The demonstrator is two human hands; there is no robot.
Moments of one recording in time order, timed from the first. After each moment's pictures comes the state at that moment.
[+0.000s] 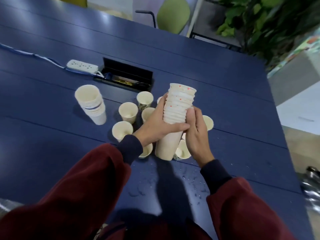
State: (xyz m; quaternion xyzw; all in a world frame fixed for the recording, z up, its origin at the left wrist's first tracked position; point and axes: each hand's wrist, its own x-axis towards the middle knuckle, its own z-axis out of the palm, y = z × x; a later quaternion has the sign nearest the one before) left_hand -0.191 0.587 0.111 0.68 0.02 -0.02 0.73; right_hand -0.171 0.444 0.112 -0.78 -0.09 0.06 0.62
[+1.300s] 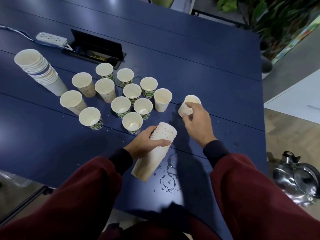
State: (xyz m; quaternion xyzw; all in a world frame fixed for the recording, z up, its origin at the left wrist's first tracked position) left_hand -0.213 0.379 0.015 0.71 0.21 -0.16 0.66; right_hand -0.096 0.210 0.043 -0.93 -0.18 0.05 0.32
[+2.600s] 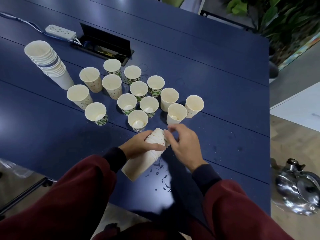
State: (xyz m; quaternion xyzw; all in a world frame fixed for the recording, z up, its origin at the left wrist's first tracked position) left_hand -0.232 0.405 0.013 0.71 0.19 -0.21 0.64; right_hand -0.164 0.229 0.021 -0.89 -0.26 0.04 0.37
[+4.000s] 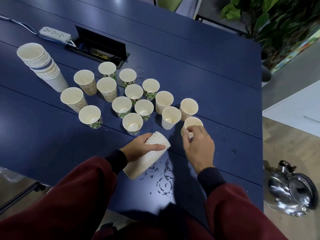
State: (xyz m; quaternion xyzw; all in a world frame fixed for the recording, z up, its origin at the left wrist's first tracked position) left_hand -0.221 0.393 -0.003 0.70 0.20 -0.19 0.65; right_hand -0.145 0.193 0.024 -0.95 -0.16 -0.08 0.25
